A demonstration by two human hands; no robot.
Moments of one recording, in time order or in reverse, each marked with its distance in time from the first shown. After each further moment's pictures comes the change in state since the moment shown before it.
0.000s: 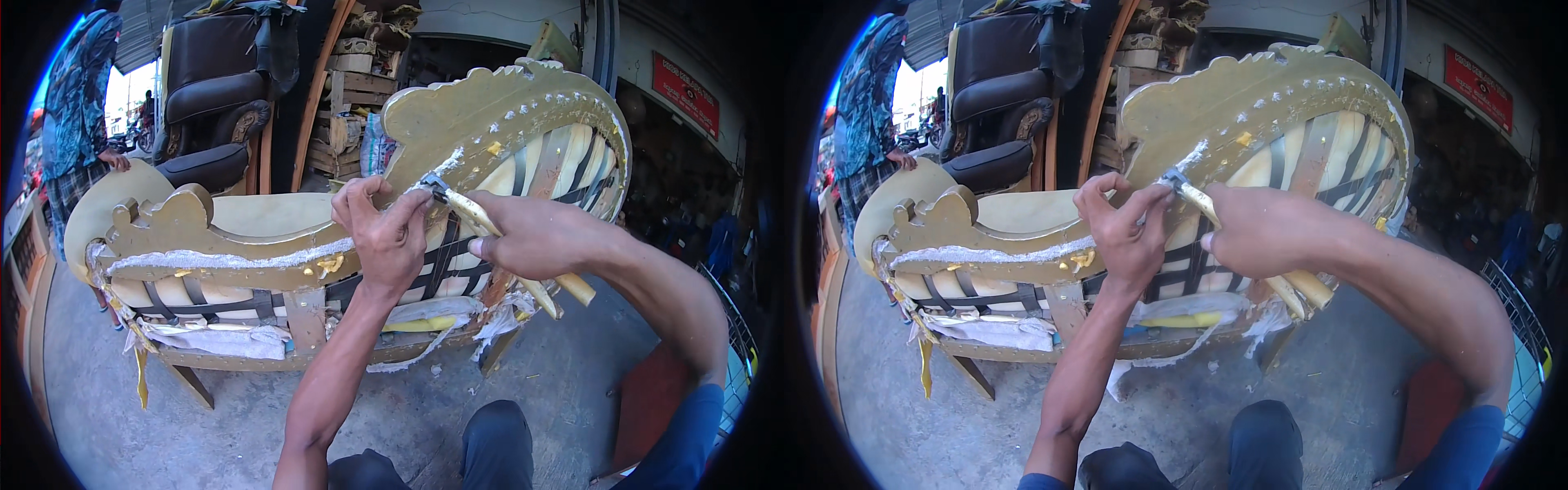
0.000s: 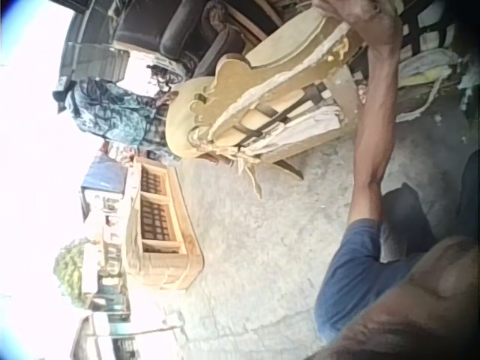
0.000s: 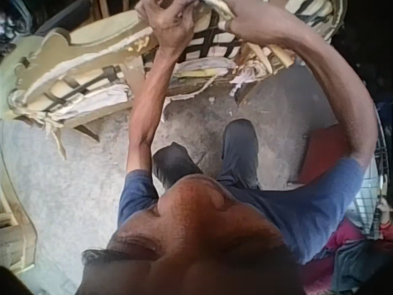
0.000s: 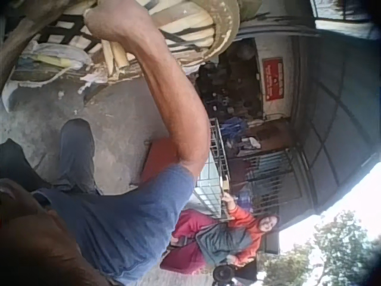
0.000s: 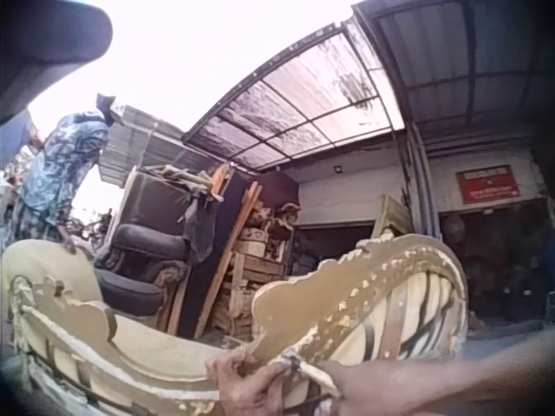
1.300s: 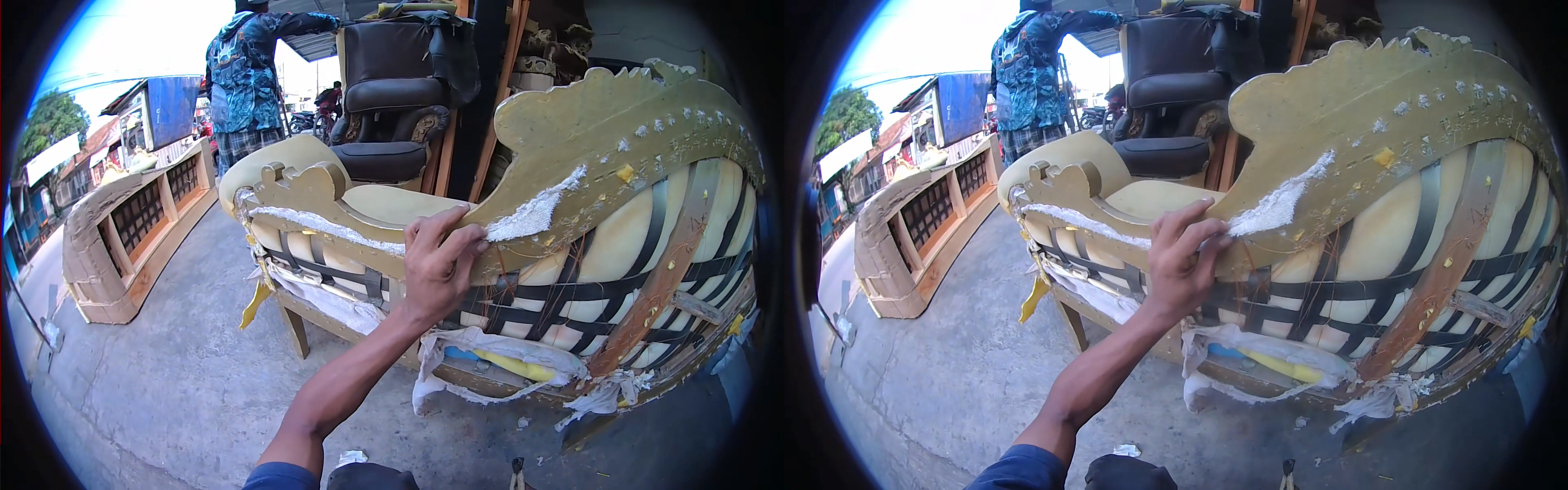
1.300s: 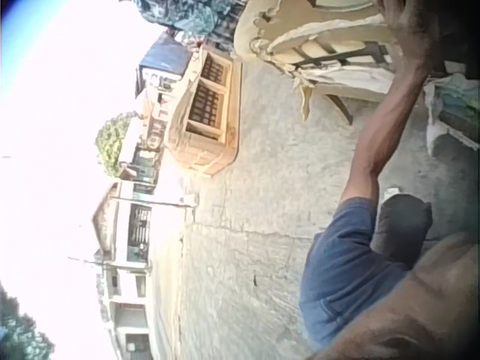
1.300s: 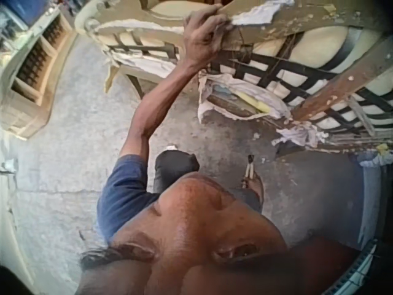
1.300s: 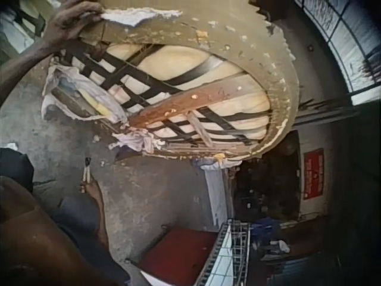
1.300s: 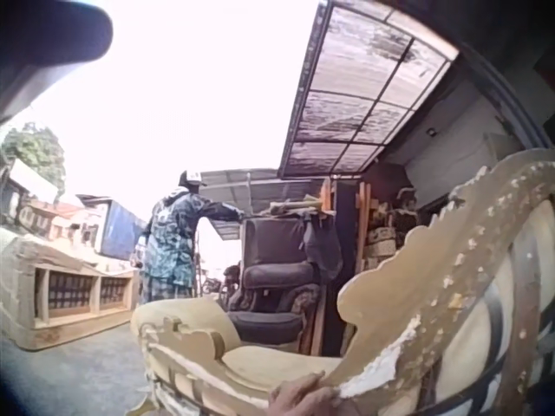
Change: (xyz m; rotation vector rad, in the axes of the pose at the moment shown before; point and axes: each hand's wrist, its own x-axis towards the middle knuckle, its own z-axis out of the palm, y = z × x) left_hand -0.026 -0.028 -0.059 0.346 -0.249 0.125; right_hand -0.080 0.222 0.603 1.424 -0.641 0.431
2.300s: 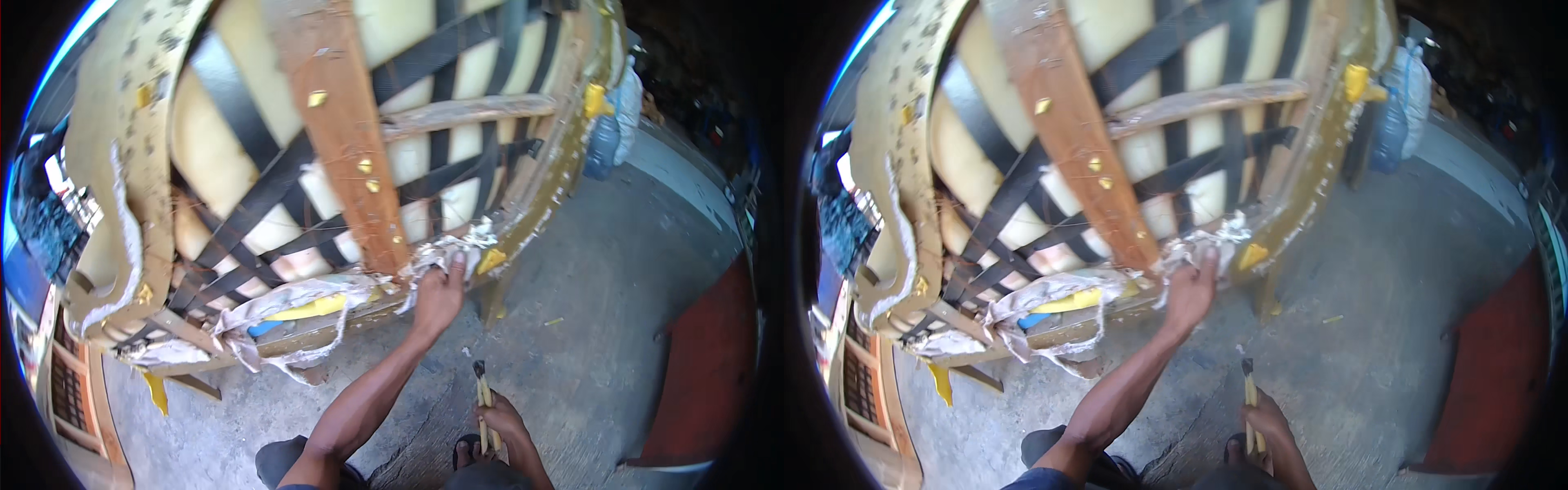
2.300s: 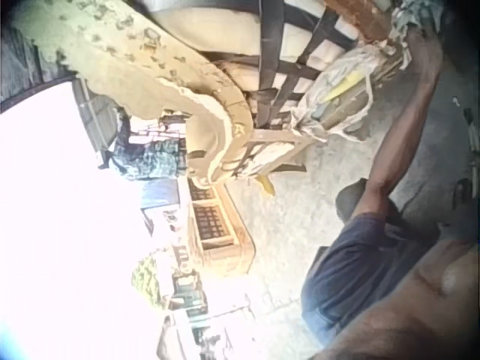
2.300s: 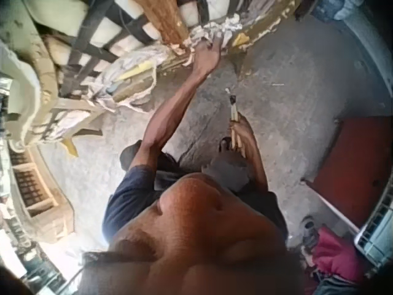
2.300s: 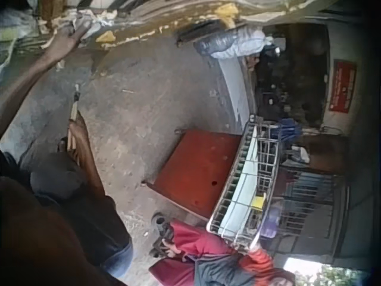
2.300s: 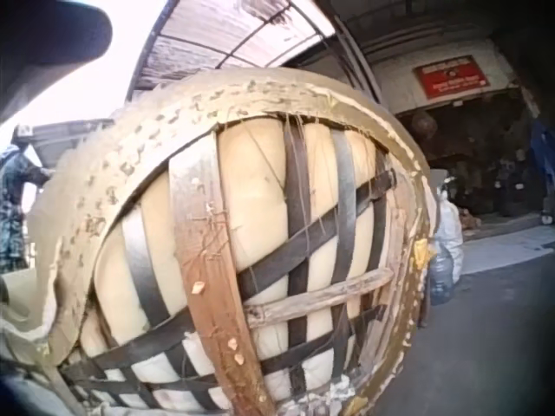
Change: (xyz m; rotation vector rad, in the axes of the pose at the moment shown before) left_hand -0.179 0.260 0.237 -0.589 -1.000 -0.942; right_hand -0.049 -0.019 -0.033 0.218 0.294 -0.052
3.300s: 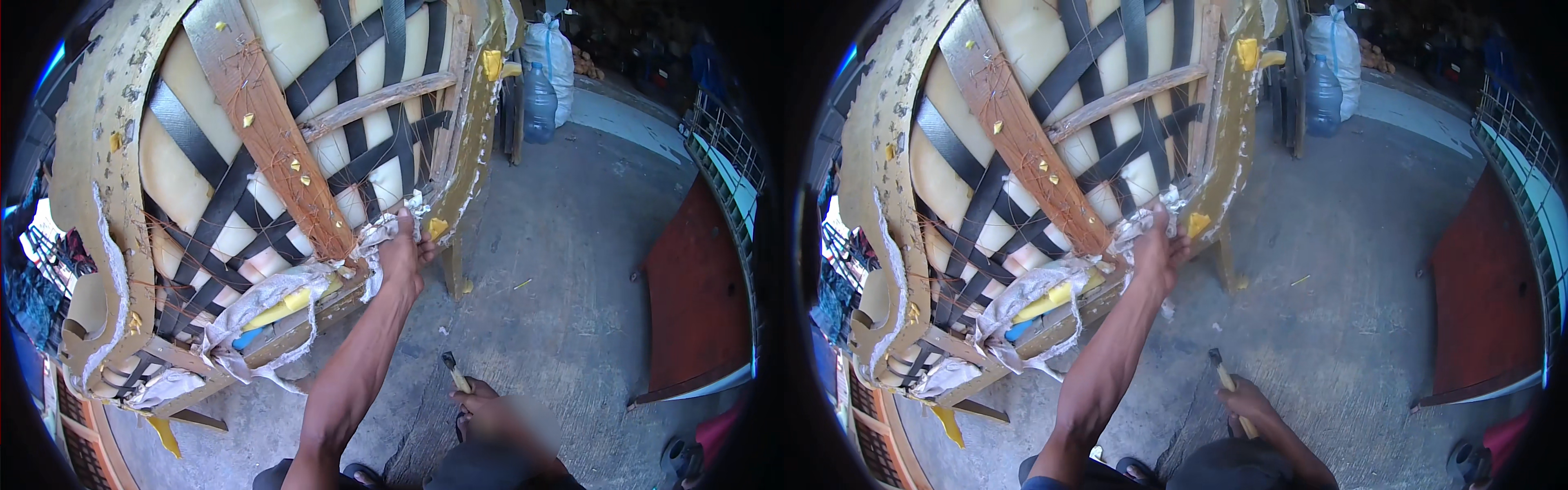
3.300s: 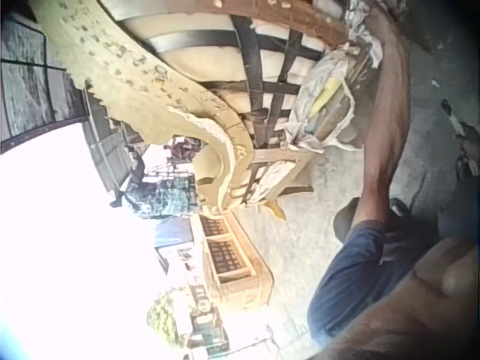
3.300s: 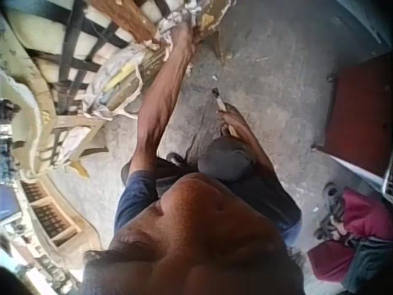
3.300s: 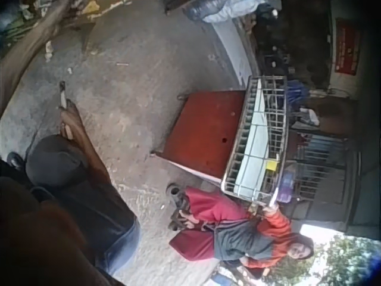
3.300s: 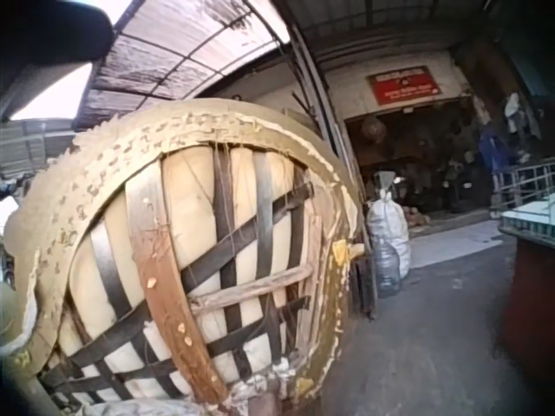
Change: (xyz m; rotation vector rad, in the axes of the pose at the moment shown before) left_hand 0.008 0.032 0.017 -0.689 -0.131 -0.369; right_hand -0.059 0.005 0.037 0.158 -0.011 0.052
